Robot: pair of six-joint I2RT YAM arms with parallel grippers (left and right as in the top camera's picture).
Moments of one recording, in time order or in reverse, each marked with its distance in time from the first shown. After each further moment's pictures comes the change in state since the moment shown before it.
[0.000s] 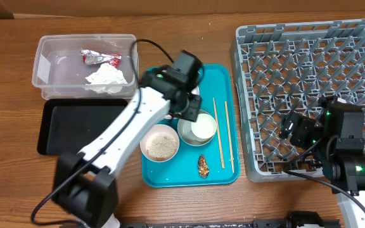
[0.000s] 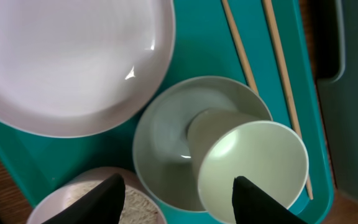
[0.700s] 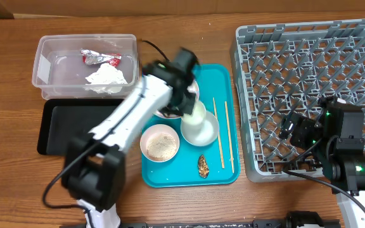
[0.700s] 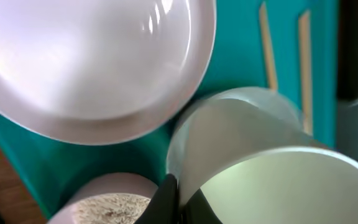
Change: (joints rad) left arm 0.117 0.085 0.098 -0.063 0.088 -0.003; right arm 0.000 0.000 0.000 -0.007 0.008 0.000
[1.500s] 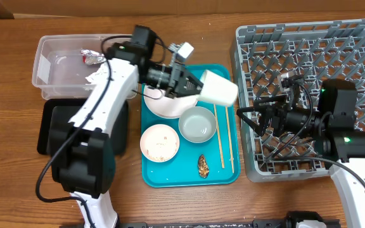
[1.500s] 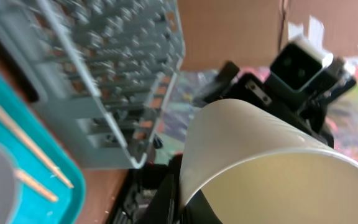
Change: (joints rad) left arm 0.182 0.072 0.055 0.036 1.187 0.222; right arm 0.005 0.192 0.009 0.340 -0.981 -0.241
